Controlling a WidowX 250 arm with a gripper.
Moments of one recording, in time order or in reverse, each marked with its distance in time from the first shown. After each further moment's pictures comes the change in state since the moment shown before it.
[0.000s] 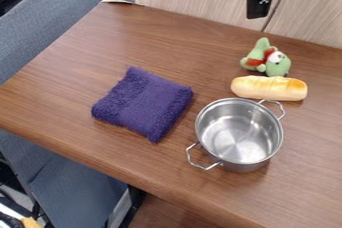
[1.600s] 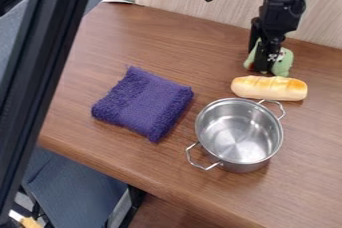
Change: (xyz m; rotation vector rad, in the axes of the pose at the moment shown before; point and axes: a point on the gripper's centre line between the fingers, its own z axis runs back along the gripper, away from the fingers) arm 0.007 -0.031 -0.091 -0.143 0.171 -0.092
